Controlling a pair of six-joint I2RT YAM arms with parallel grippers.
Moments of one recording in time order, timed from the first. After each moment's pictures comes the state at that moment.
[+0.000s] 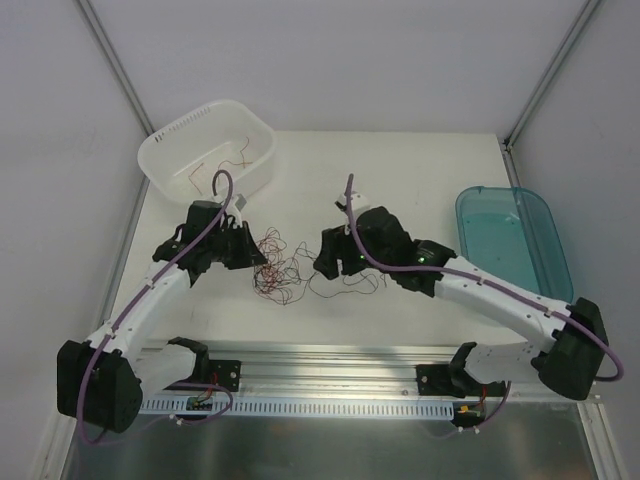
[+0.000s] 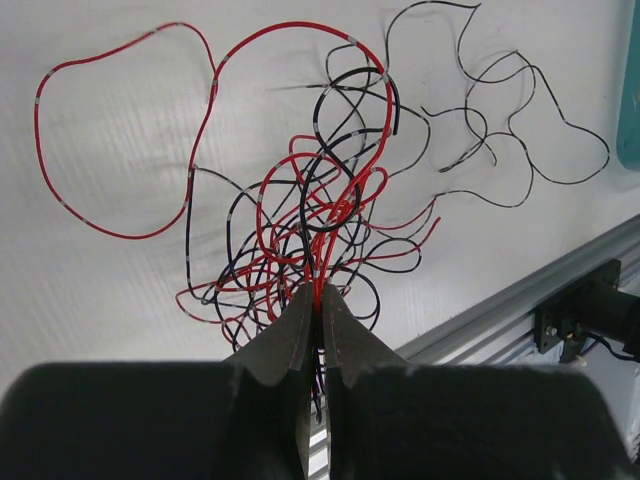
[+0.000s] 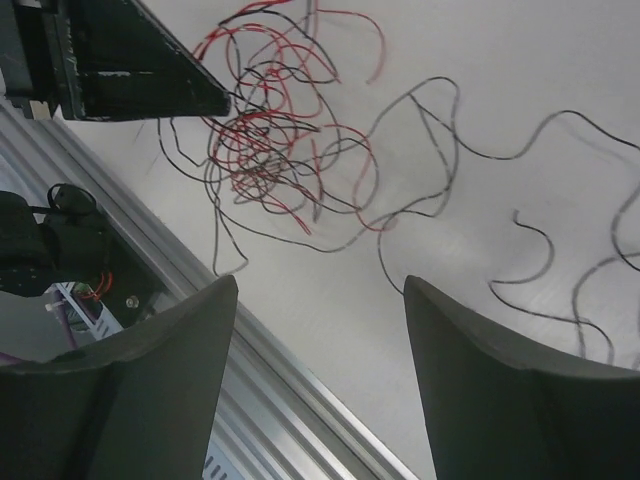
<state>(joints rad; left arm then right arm) -0.25 1.06 0.75 -0.51 0.39 -0.42 0.92 1.23 1.02 -0.38 -0.01 0.46</state>
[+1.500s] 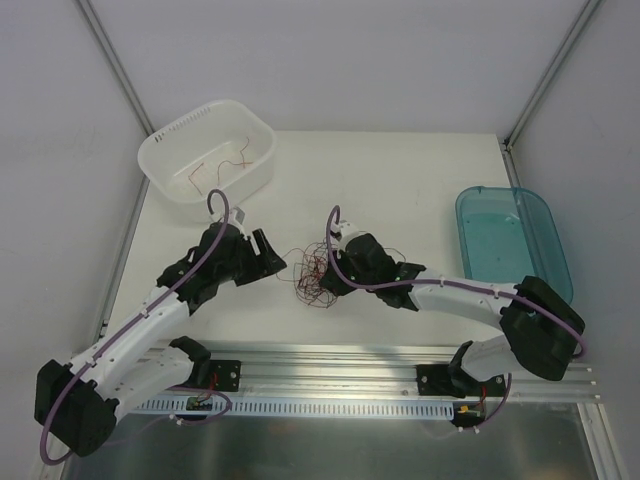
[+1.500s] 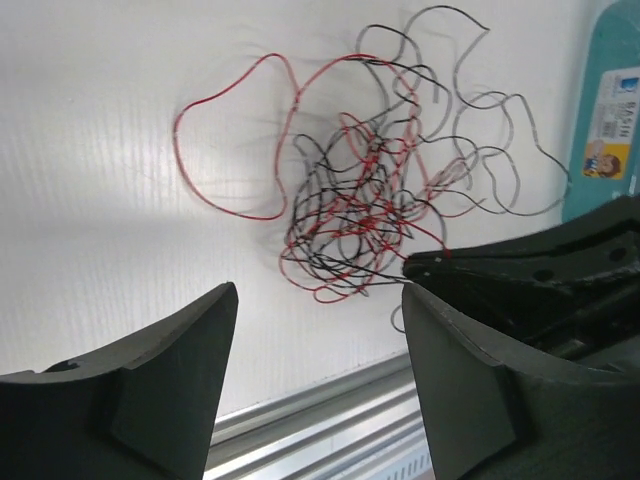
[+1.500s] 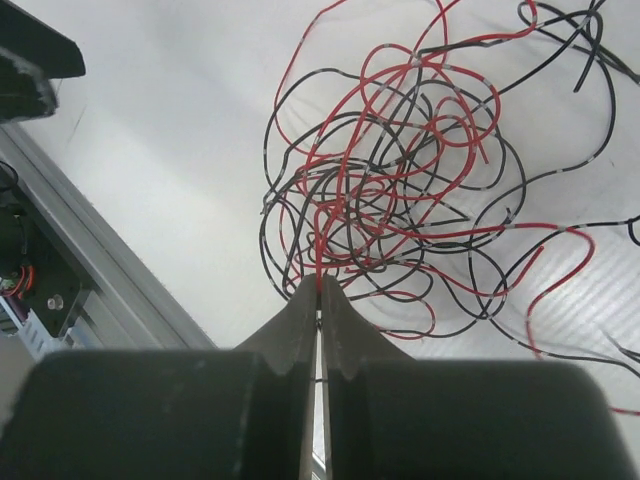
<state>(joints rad) -0.52 0.88 0.65 -0.45 0.09 -0.80 0.96 1.42 0.74 0.06 -0.06 0.51</state>
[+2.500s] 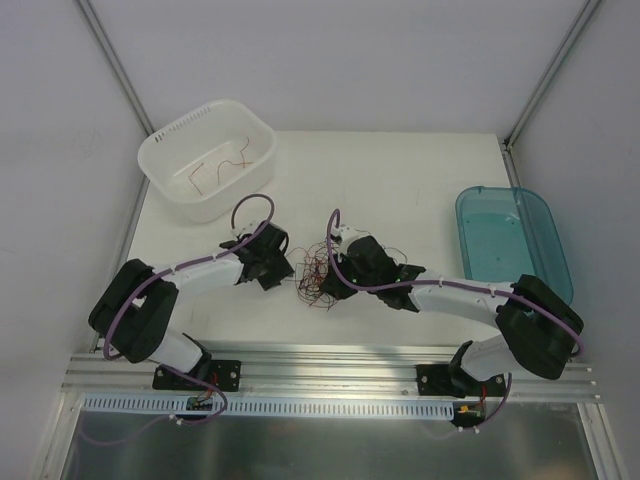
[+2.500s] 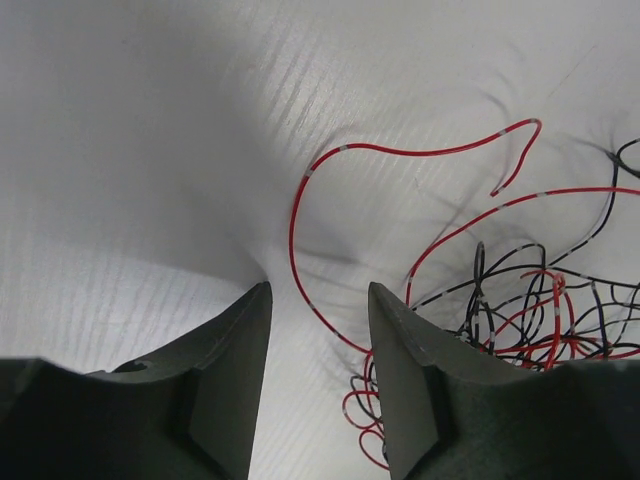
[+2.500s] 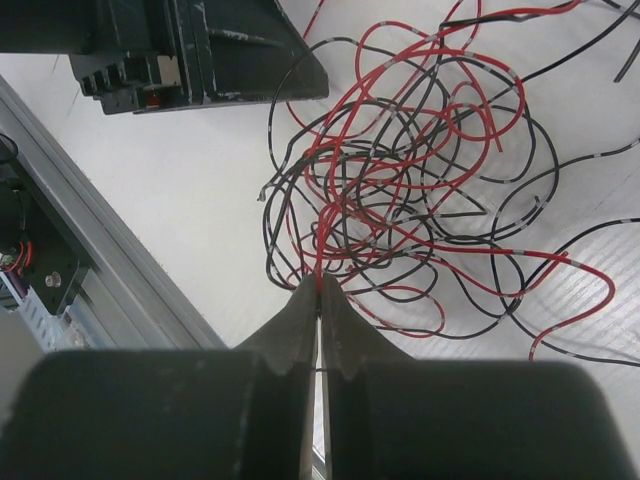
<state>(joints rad) -0.61 1.45 0.71 -0.35 -0.12 -1.14 0.94 1.42 0.70 0.08 -0.12 0.50</state>
